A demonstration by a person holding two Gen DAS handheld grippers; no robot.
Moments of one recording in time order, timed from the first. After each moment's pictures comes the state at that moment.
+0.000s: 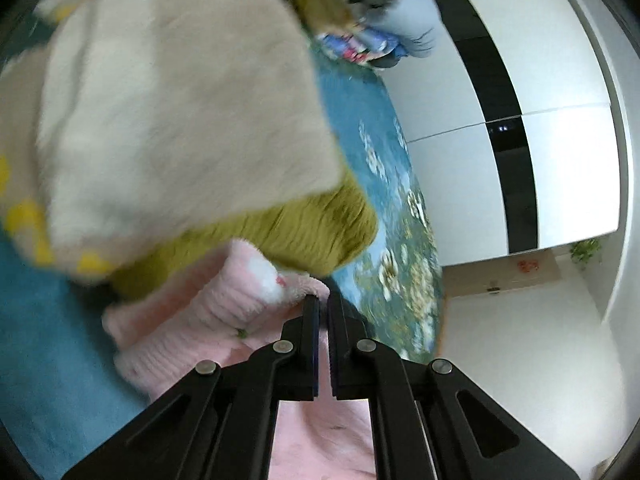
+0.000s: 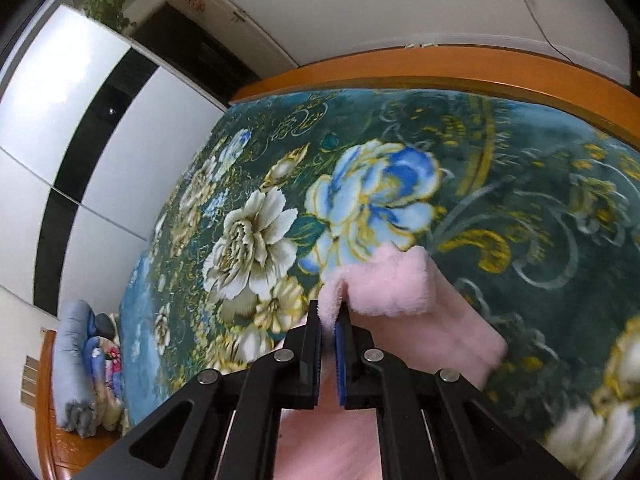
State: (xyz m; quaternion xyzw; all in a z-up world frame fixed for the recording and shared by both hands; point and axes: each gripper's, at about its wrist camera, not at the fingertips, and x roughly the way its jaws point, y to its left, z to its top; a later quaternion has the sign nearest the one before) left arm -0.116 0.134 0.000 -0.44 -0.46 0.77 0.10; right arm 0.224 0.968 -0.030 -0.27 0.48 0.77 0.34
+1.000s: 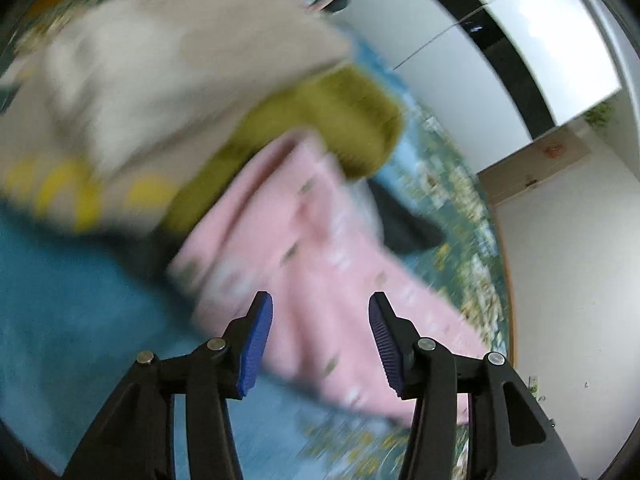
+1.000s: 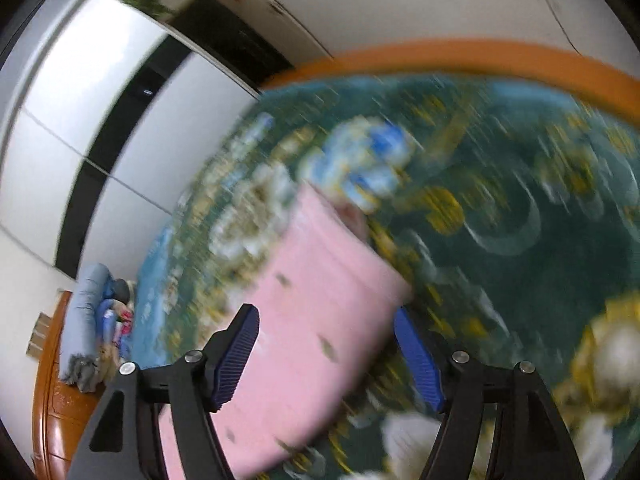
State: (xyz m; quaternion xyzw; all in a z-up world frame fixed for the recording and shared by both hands) left arm -0.024 0.118 -0.055 -0.51 -0.29 0.79 0.15; right arm 0.318 0.926 -0.078 -0.27 0.47 0.79 0.28
